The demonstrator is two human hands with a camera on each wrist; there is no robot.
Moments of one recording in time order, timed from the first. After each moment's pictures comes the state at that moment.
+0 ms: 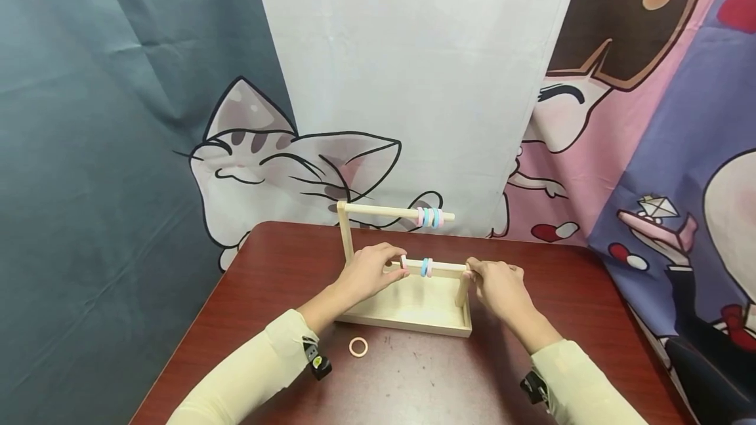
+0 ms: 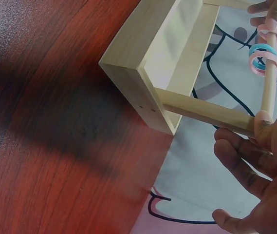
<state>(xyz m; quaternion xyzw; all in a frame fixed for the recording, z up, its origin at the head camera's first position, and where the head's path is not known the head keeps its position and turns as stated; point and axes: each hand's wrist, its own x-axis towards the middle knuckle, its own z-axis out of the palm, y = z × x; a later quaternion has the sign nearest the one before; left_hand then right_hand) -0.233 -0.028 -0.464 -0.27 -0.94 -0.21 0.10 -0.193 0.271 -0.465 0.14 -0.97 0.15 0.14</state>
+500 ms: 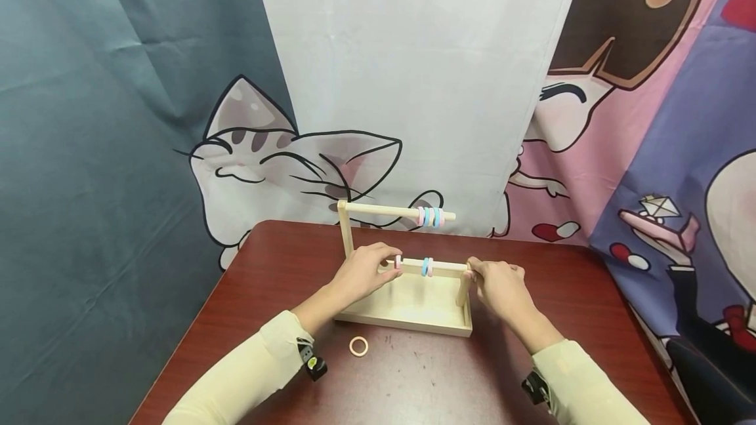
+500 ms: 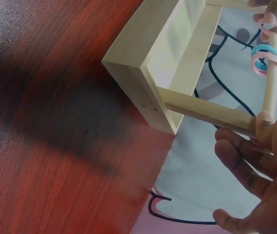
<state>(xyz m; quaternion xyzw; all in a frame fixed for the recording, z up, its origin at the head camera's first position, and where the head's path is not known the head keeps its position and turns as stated) -0.231 -0.037 -0.462 -0.27 -0.93 -0.23 0.09 -0.191 0.271 -0.464 0.14 -0.97 0.15 0.14</state>
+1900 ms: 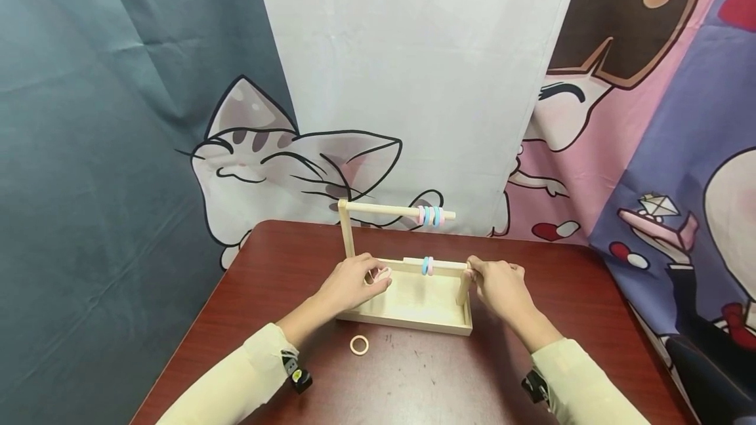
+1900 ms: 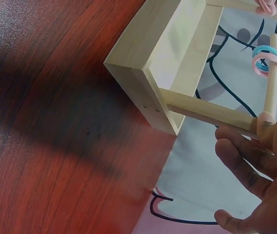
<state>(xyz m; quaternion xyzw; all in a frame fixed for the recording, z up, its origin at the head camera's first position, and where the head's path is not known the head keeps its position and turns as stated) -0.216 -0.066 -0.481 -0.25 -0.94 -0.24 0.07 -0.190 0.272 -0.464 0.15 -0.97 0.14 0.14</state>
